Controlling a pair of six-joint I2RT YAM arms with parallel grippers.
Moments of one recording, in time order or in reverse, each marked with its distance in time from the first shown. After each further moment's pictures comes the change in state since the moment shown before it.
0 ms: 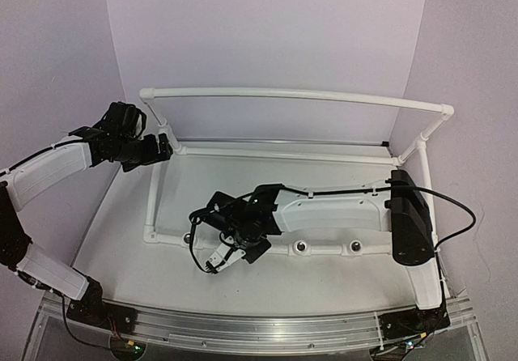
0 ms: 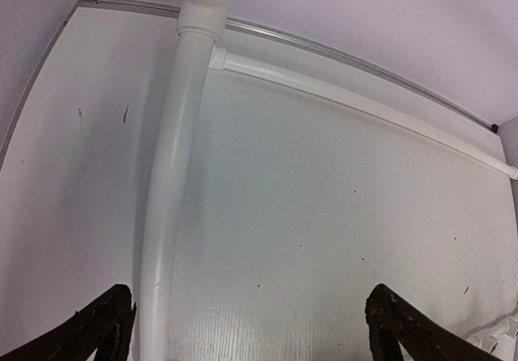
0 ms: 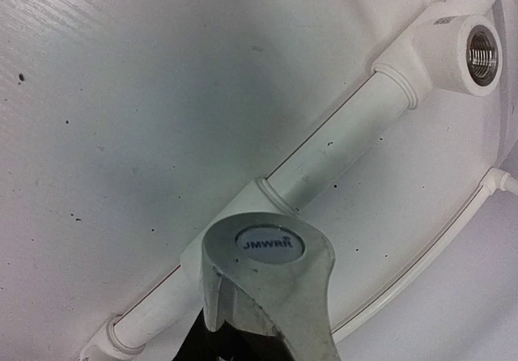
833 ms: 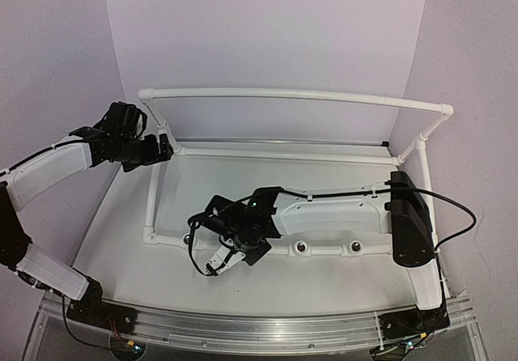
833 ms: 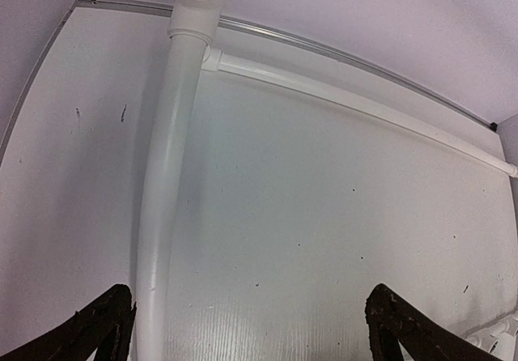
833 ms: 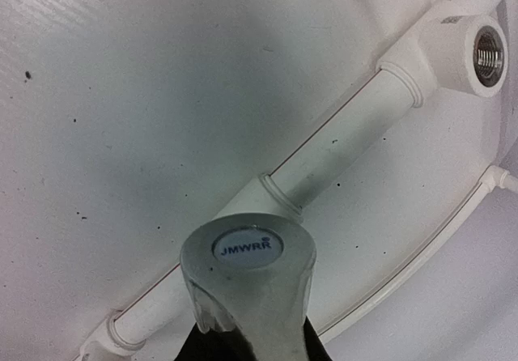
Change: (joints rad) left arm -0.004 0.000 0.000 0.000 0.000 0.001; right arm 0.015 0.000 -0.006 -0.007 0.029 -0.004
